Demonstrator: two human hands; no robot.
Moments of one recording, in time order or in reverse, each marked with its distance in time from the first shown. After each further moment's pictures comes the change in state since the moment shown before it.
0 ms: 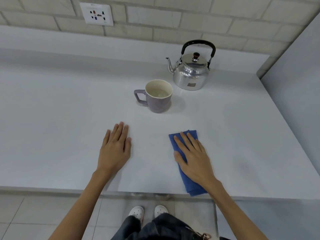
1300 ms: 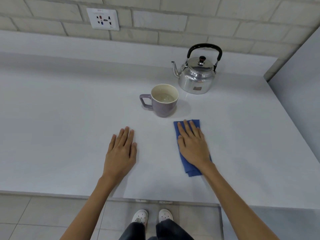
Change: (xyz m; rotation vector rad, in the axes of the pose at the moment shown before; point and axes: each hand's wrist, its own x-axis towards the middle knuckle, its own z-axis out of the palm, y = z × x) left_hand 0.000 0.002 -0.003 -0.026 -0.009 0.008; right_hand 0.070 -0.004 0.004 -0.118 0.040 0.106
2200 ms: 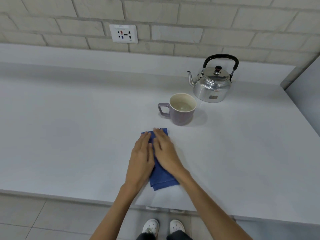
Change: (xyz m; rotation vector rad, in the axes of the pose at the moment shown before) left_hand 0.003 0.021 -0.032 -0.505 0.100 -0.076; right_hand 0.016 -0.140 0.002 0.811 -0.103 -0.036
